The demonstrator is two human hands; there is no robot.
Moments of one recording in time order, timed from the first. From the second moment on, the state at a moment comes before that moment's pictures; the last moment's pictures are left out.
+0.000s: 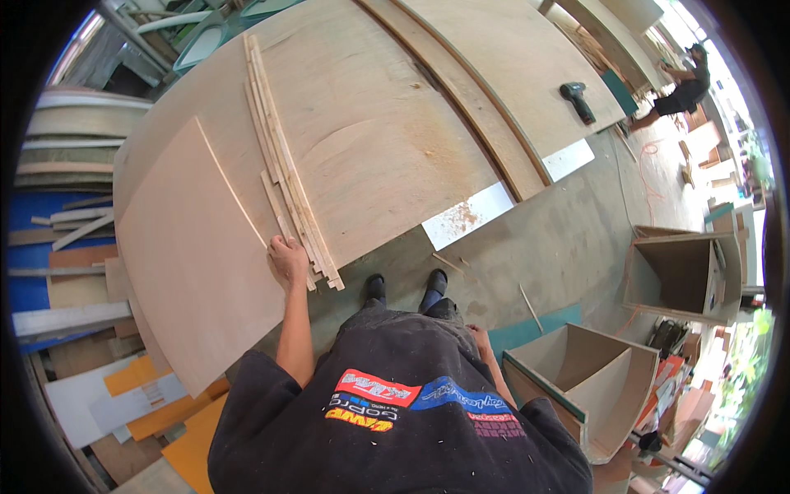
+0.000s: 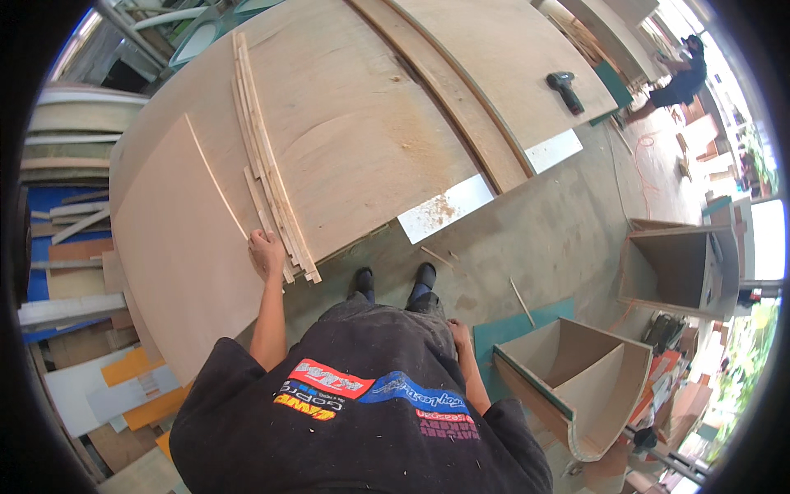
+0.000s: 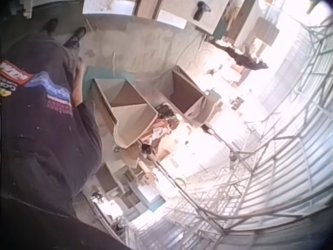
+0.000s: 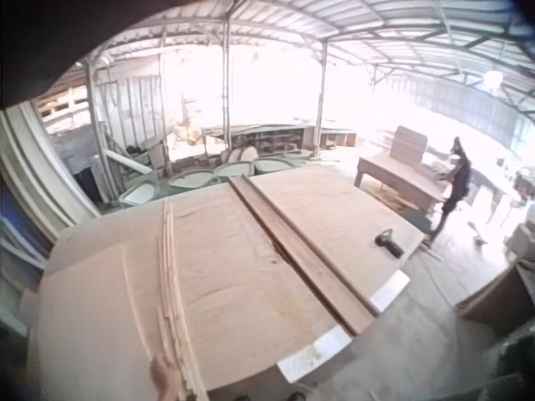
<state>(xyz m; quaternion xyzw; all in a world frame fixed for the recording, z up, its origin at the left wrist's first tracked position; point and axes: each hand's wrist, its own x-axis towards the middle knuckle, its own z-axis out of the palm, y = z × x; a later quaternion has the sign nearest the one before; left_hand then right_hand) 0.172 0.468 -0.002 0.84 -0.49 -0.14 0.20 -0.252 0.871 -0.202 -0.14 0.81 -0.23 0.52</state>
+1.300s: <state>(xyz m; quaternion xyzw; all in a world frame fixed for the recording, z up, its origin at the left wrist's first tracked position) 0.140 0.367 -0.041 0.82 -0.56 0.02 0.10 -0.249 0.857 -0.113 0.02 0.82 -0.29 0.49</state>
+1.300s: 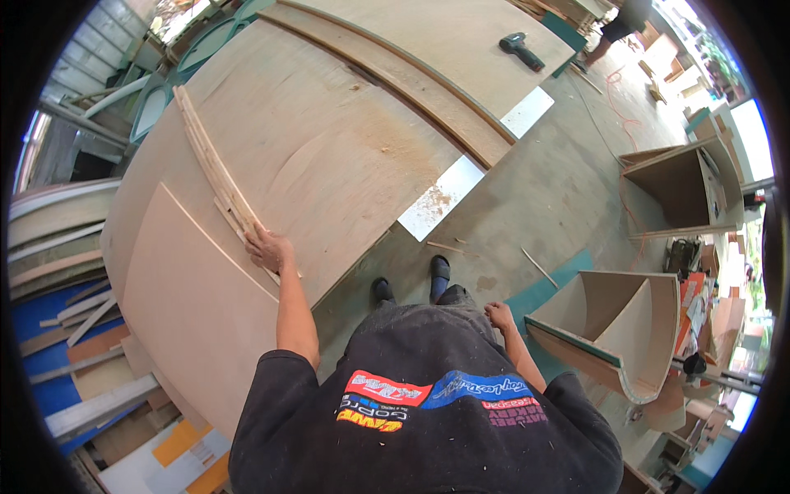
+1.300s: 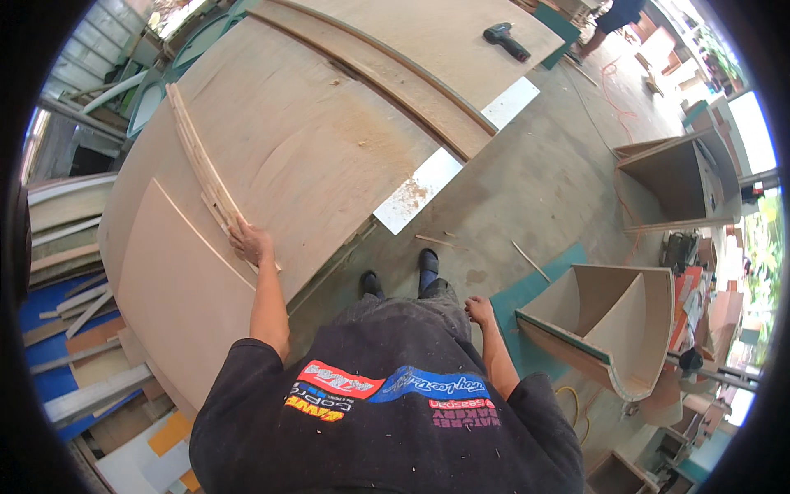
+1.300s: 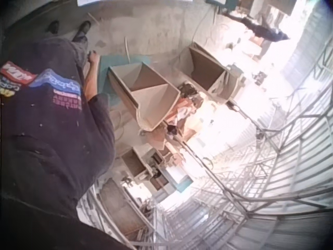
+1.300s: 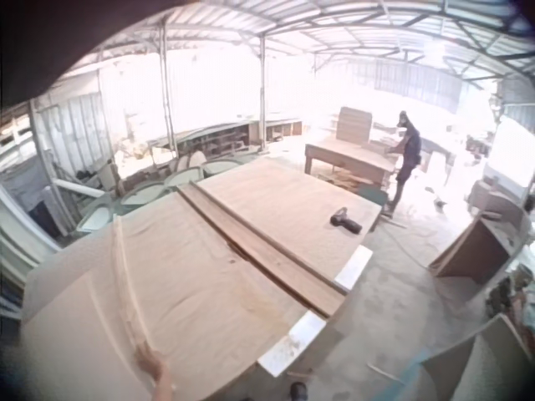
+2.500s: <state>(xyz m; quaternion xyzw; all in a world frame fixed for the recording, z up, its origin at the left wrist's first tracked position) 0.183 0.370 -0.053 0.73 -0.67 0.00 0.10 -0.123 0.732 -0.186 -0.19 0.85 -0.30 0.40</state>
